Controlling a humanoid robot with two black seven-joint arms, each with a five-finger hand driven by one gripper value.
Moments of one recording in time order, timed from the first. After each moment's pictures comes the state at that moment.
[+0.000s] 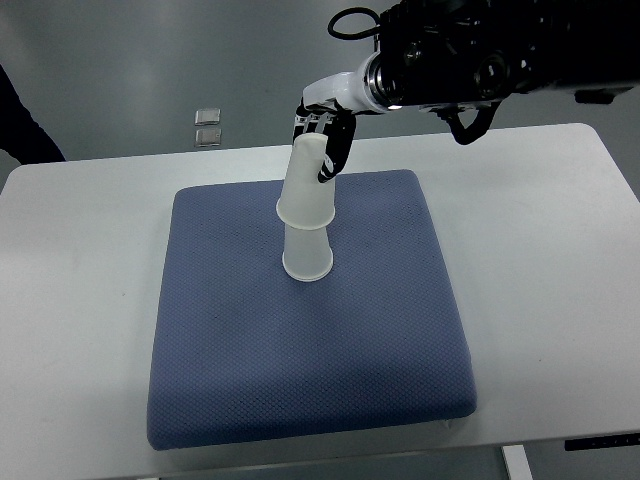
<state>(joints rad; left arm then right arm) -0.04 0.00 -0.15 -0.36 0.09 -0.03 0.09 2.12 0.00 -0.99 1.19 0.09 0.11 -0.01</state>
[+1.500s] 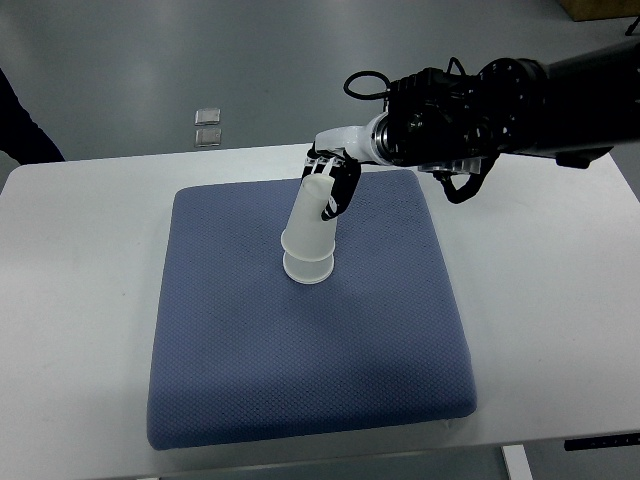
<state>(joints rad) -0.04 0.00 -0.15 -0.36 0.09 -0.03 0.09 1.93 0.00 -0.95 1.18 0.09 -0.03 0.00</state>
